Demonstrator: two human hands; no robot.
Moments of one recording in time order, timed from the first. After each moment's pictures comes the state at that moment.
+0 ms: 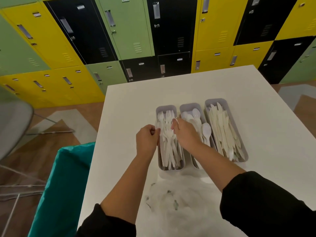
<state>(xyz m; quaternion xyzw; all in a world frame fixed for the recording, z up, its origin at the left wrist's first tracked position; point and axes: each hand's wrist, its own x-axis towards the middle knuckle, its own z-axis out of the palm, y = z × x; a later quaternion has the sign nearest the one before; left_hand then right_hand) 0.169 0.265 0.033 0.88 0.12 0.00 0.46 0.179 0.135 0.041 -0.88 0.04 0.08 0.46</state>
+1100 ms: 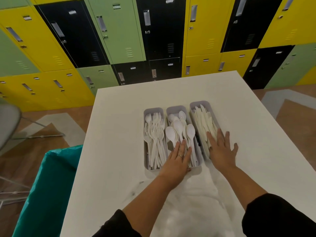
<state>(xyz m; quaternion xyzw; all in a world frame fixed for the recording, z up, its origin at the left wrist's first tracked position) 0.099 0.174 -0.018 0.94 -0.31 -0.15 0.04 0.112 -0.011 -0.033 -0.98 0.13 0.10 0.09</state>
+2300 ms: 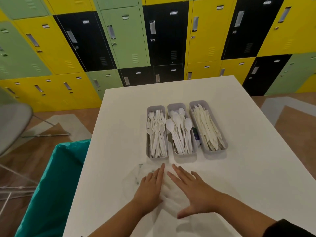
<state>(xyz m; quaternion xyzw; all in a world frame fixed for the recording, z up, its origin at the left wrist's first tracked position) -0.003 0.250 -0.015 0.96 -0.19 -0.20 0.07 -0.007 0.053 -0.003 -0.91 -0.29 0.26 0.13</state>
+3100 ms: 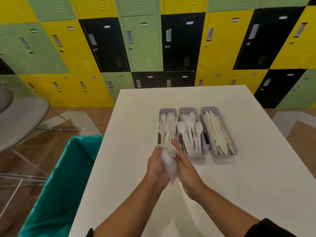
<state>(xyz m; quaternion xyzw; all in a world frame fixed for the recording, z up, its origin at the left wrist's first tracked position) 0.017 0.222 0.078 0.33 0.25 -0.15 0.90 0.004 0.135 0.054 -0.63 0.01 0.17 0.76</state>
